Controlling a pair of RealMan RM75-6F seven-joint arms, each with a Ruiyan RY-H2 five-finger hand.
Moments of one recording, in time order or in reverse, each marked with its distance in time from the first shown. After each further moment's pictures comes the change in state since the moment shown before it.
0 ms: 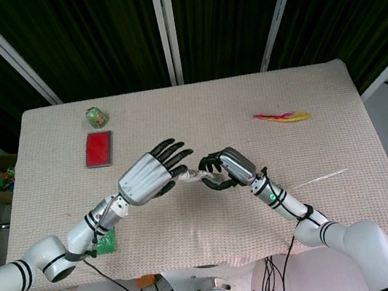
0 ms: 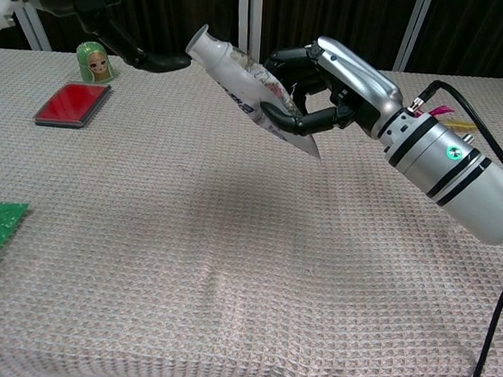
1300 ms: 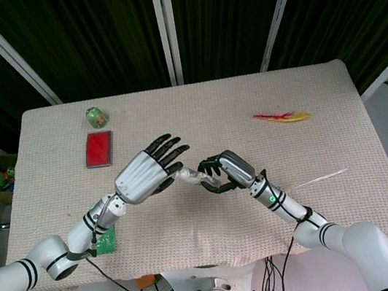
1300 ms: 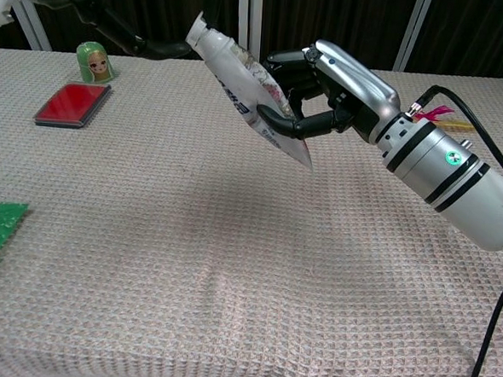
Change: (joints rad) left arm 0.007 -0.054 0.012 0.081 0.006 0.113 0.004; right arm -0.003 -0.010 -0.007 -0.001 -0.006 0.010 0.040
